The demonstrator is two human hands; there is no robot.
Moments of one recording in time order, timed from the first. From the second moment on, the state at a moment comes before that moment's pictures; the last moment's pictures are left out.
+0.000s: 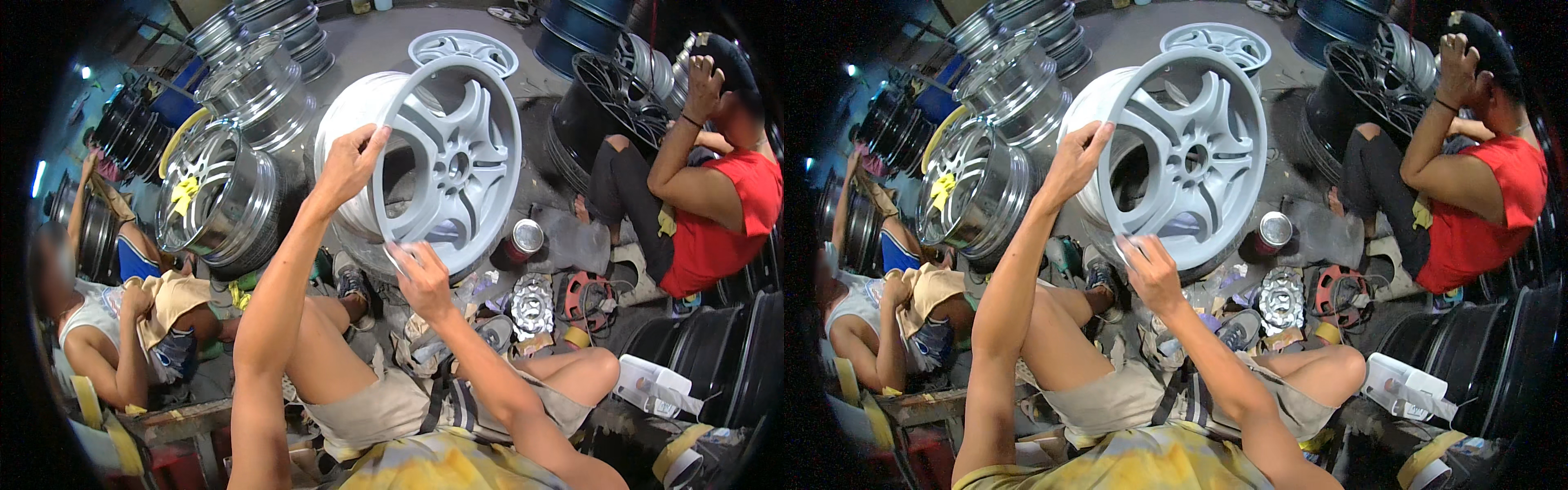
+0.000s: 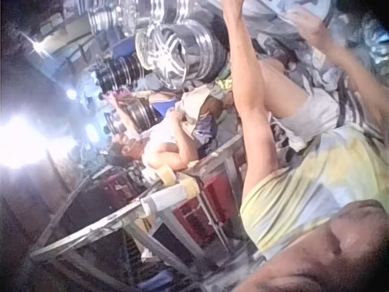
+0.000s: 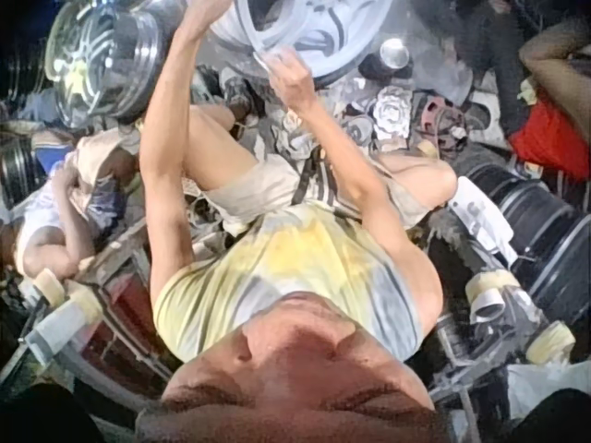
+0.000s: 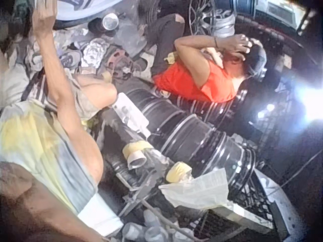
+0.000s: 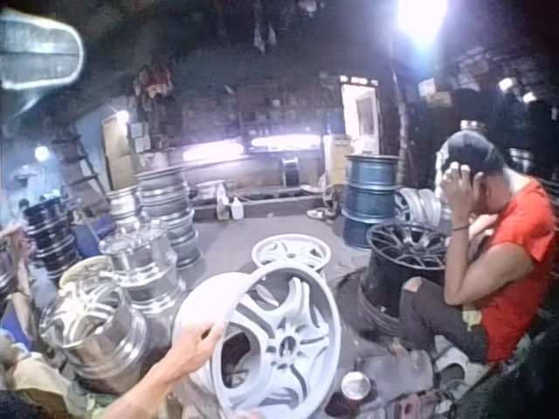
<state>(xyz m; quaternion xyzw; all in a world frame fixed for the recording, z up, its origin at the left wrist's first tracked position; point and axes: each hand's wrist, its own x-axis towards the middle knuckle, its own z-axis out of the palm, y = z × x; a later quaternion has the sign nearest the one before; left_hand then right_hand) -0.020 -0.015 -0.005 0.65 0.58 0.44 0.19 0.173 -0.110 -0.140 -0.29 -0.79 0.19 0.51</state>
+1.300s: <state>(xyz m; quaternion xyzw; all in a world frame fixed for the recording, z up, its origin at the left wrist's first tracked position) -0.032 -0.015 -0.008 0.65 0.59 0.43 0.19 0.148 -0.087 -0.105 -0.26 -0.75 0.19 0.57</state>
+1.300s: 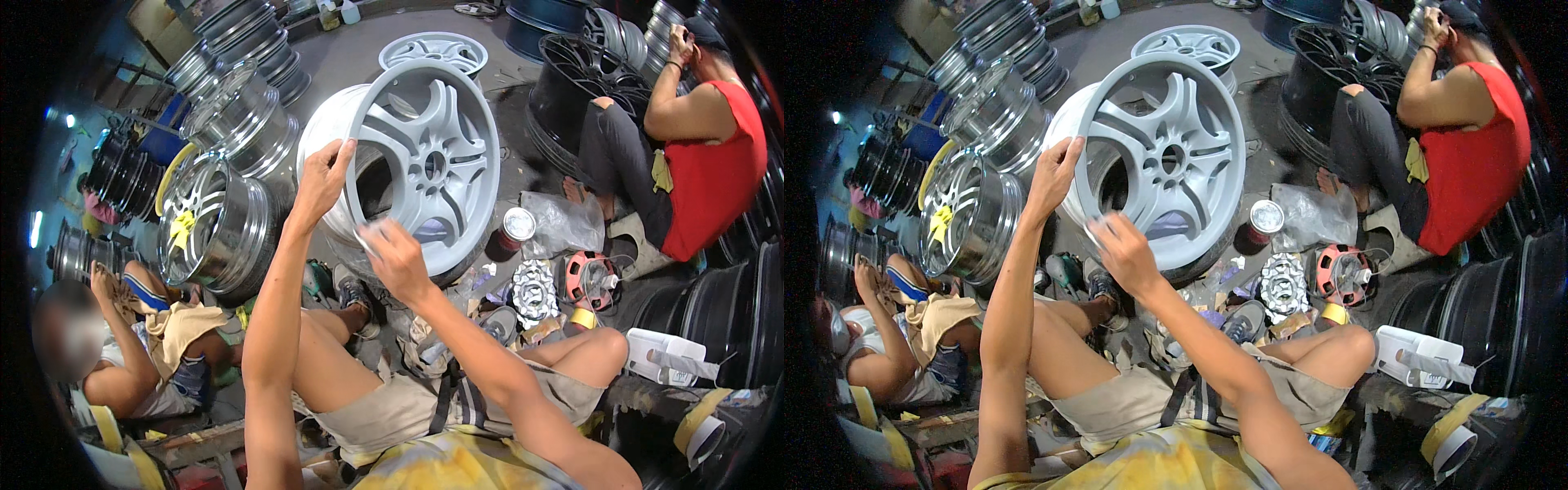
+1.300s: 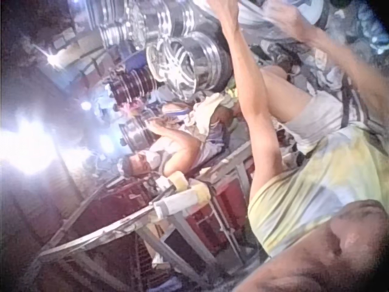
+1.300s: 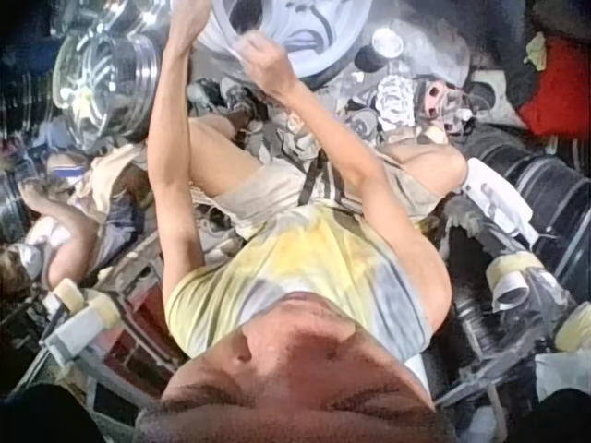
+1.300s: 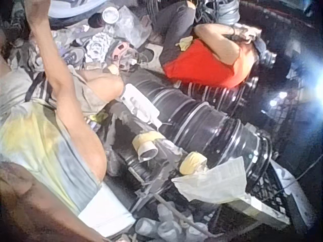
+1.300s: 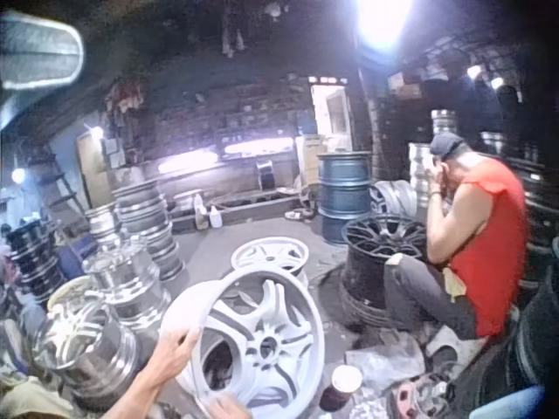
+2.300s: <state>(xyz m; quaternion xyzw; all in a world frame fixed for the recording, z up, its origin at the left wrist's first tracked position) -0.024 -0.078 -0.029 0.69 0.68 0.01 0.25 0.220 -0.113 -0.160 -0.37 -0.71 0.35 0.49</state>
